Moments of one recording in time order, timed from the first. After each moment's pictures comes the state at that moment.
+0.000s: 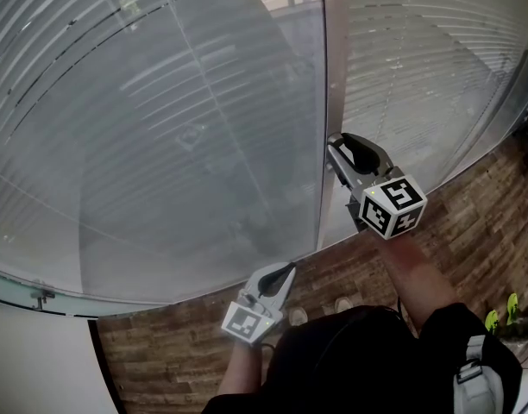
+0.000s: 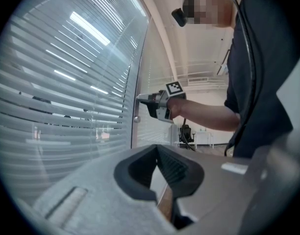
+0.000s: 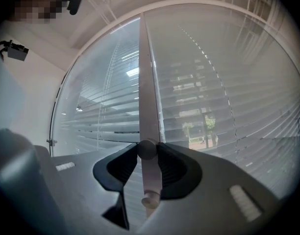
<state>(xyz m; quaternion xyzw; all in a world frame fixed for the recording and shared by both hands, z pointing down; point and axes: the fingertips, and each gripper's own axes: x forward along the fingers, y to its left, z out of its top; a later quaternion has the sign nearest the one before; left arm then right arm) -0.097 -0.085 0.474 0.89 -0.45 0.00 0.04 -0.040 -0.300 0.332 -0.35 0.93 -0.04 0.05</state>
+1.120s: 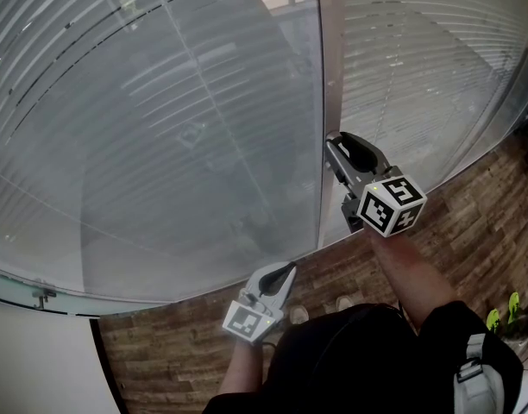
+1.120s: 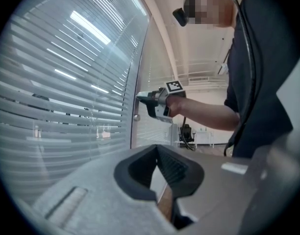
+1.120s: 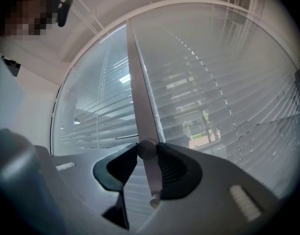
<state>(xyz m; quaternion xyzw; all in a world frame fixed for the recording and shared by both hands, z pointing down) -0.094 -0.084 0.478 0.89 -0.46 0.01 0.05 -0.039 -0.301 0.331 -0.35 0.93 -0.09 0.10</state>
